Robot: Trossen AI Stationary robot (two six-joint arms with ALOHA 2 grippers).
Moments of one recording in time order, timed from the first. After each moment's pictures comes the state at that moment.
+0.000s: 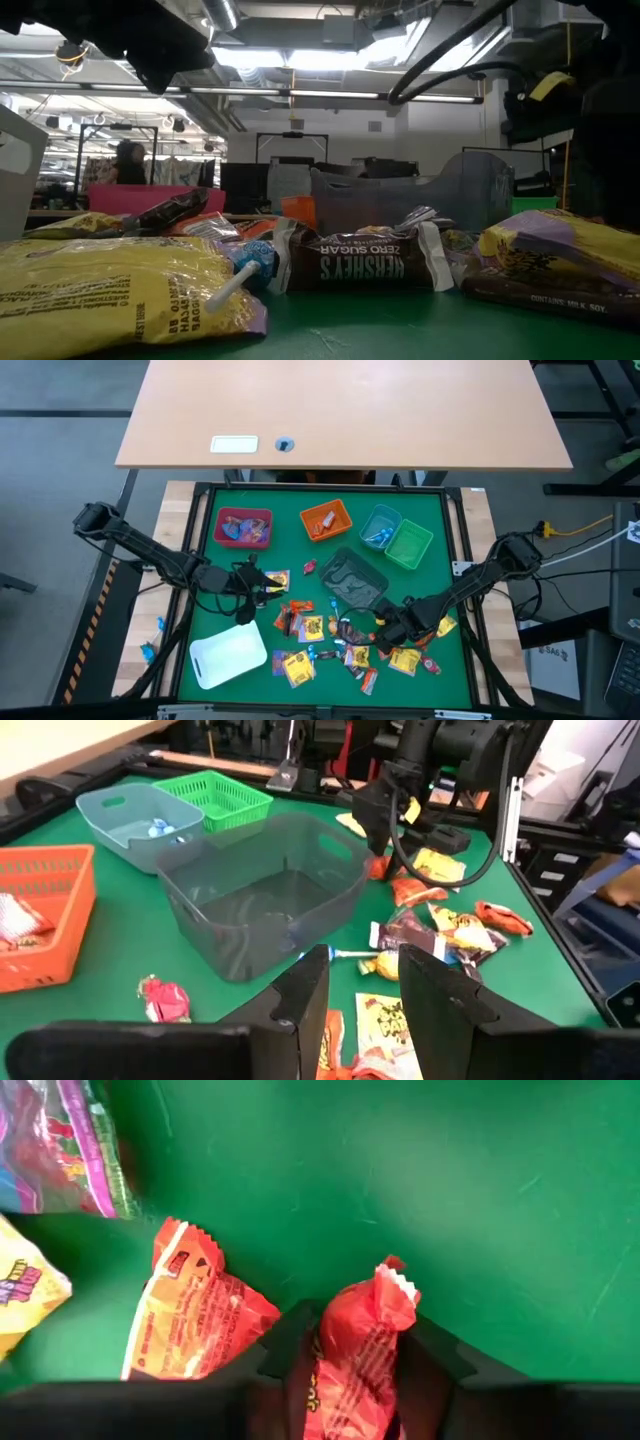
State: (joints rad) left arm -0.39 0.99 0.44 0.23 -0.41 -0.30; right arm 0.56 1.67 0.92 -0.67 0.11 1.24
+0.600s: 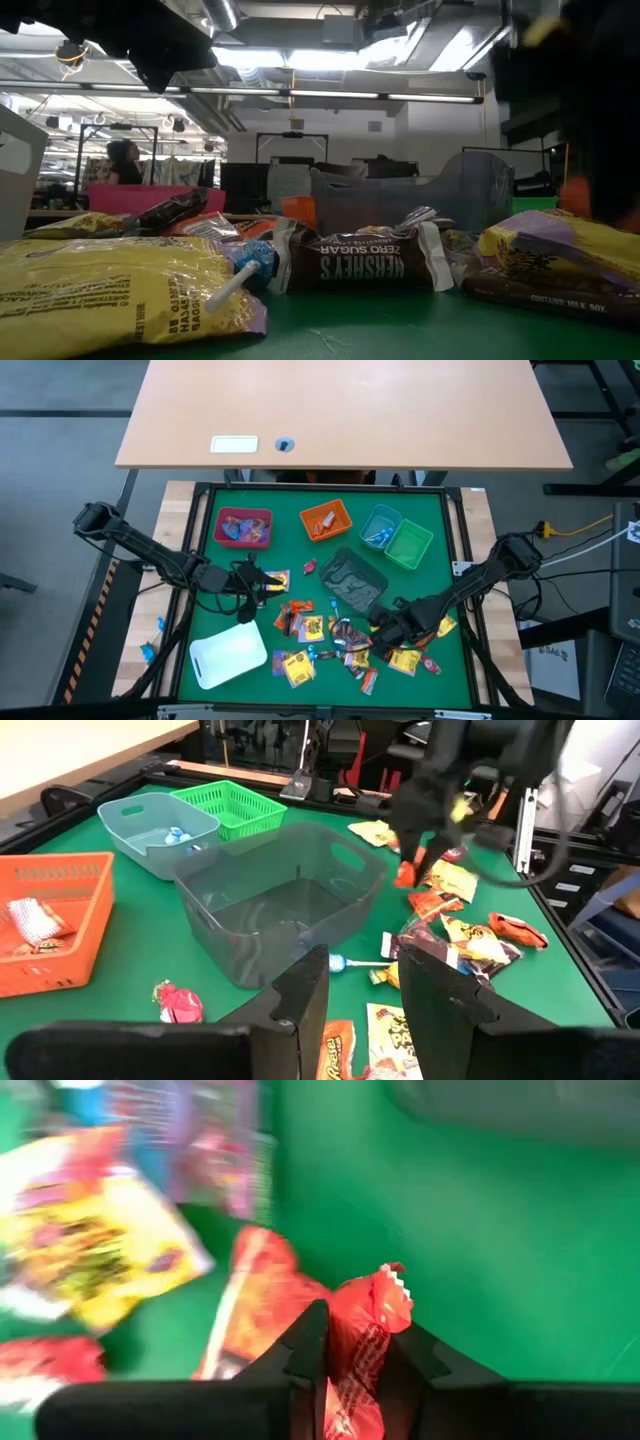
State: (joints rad) left arm -0.39 0.99 0.44 0.24 -0.45 -0.30; right arm 0.56 1.67 1.05 -0.72 0.10 1.04
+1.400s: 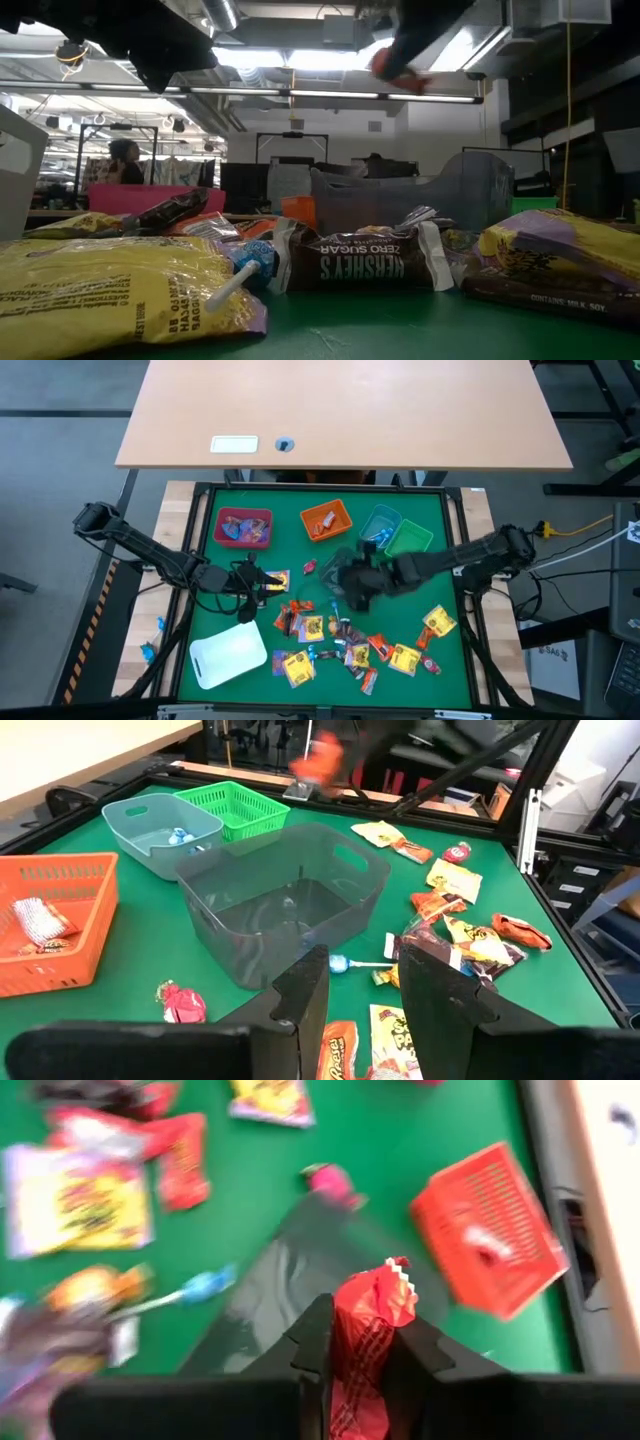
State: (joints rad) left arm -0.39 0.99 0.44 0.24 -0.46 -0.30; right arm 0.26 1.67 1.48 -0.90 0.48 0.15
